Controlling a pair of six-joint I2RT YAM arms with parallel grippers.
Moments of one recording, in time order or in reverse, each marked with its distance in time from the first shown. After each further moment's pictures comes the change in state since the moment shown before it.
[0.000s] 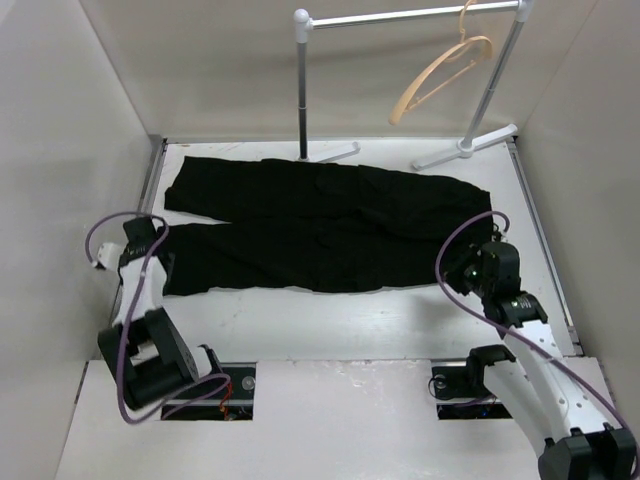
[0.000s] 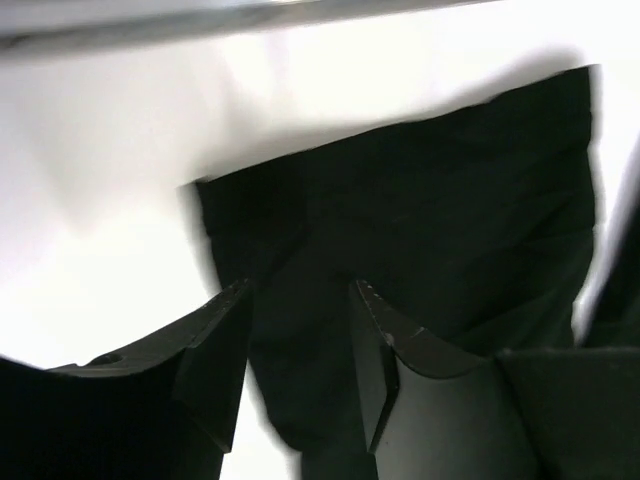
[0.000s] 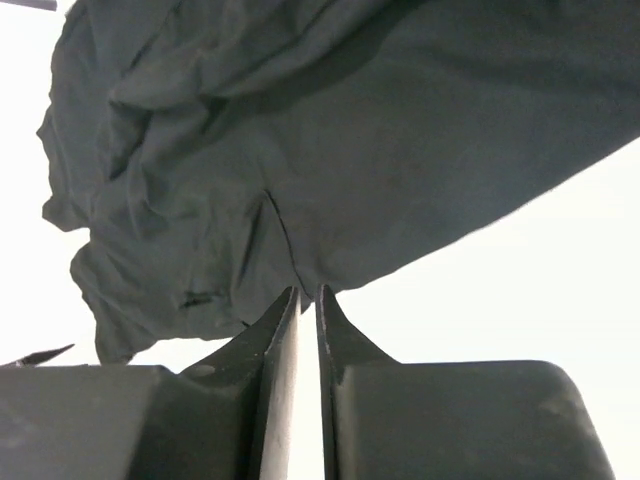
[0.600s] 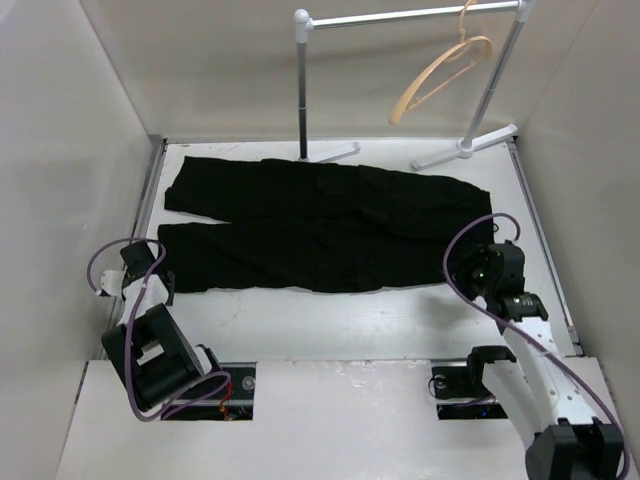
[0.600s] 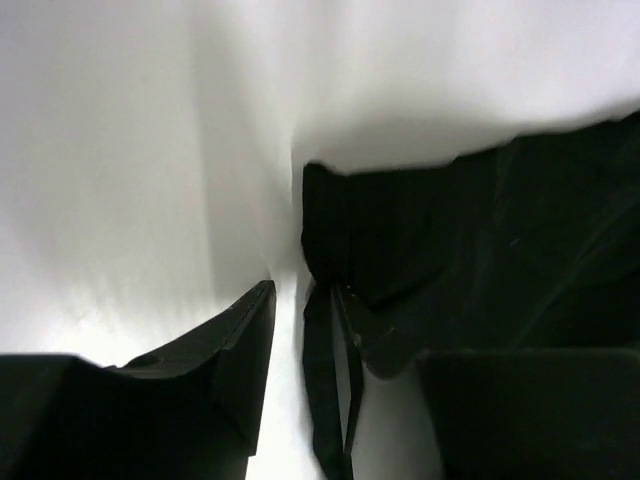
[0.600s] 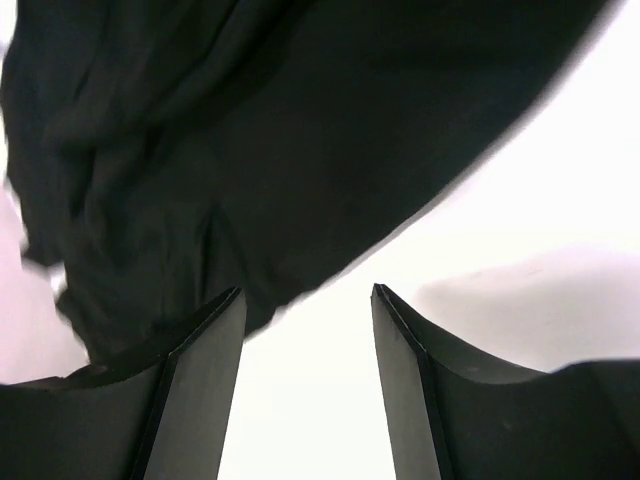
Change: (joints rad) left arm 0.131 -0.050 -0.232 0.166 0.119 -0.038; right arm -0.099 0.019 -0.026 -0.063 0.005 0.035
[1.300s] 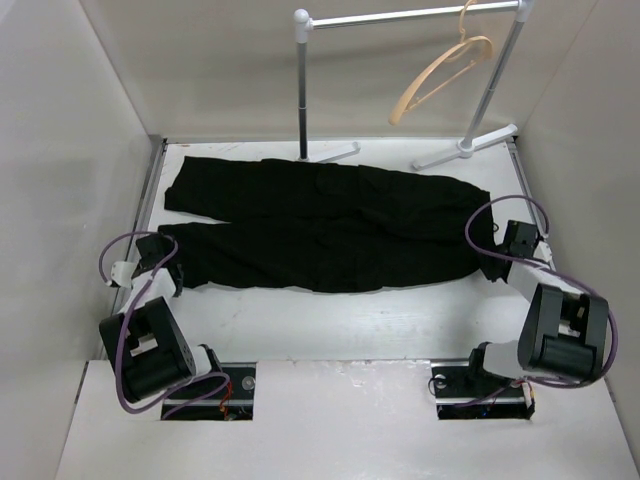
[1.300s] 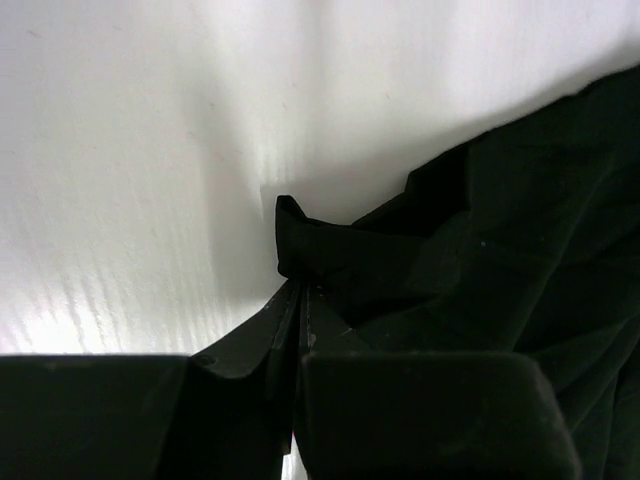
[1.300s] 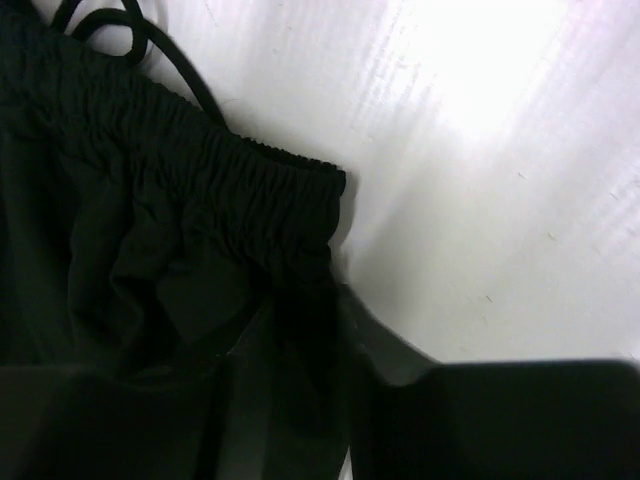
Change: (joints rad) left arm -0.124 0.053 0.014 0.058 -0.071 -0.085; right arm -0.322 0.640 0.124 0.320 0.216 0.002
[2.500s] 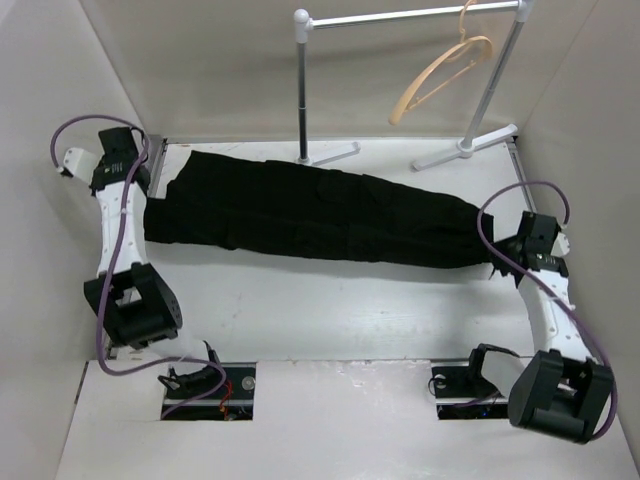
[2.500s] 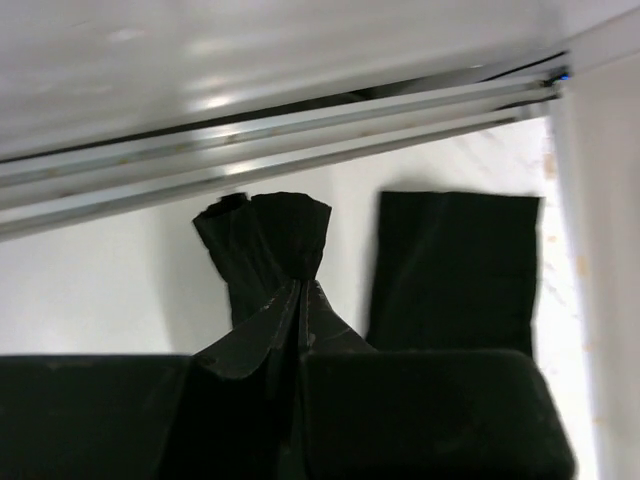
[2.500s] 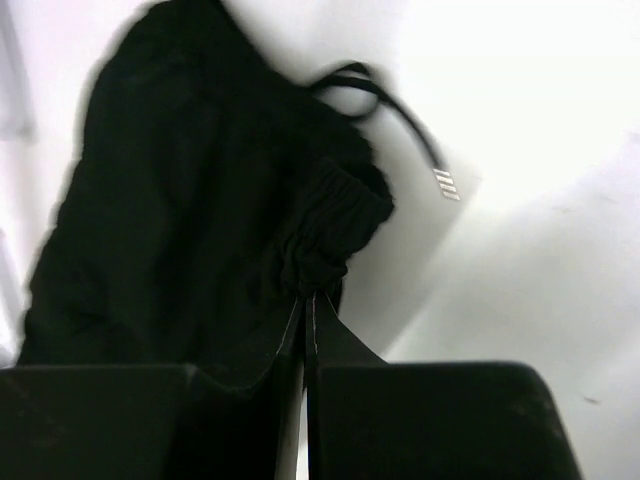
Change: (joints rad) left arm -0.076 0.245 0.911 -0.431 -0.198 0.170; right arm 0.002 -0.343 0.094 -0.370 -0.001 0.008
